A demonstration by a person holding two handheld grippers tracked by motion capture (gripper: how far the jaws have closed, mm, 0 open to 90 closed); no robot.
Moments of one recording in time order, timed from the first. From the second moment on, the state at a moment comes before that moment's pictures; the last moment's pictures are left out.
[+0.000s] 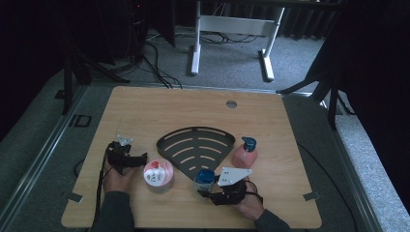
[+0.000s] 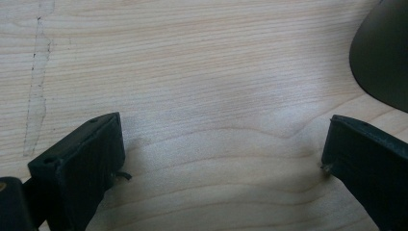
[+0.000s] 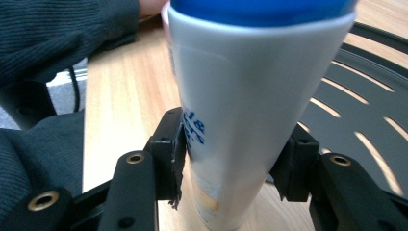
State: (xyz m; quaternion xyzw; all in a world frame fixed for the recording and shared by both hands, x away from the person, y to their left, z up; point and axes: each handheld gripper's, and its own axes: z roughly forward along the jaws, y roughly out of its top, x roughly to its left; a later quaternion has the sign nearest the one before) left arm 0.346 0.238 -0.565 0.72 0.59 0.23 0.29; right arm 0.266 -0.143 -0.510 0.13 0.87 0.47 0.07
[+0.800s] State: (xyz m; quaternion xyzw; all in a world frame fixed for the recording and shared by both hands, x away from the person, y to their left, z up) left arm 0.346 0.238 -0.565 0.72 0.59 0.23 0.29; right arm 0.294 -0.219 -0.508 0.25 0.84 0.45 0.15
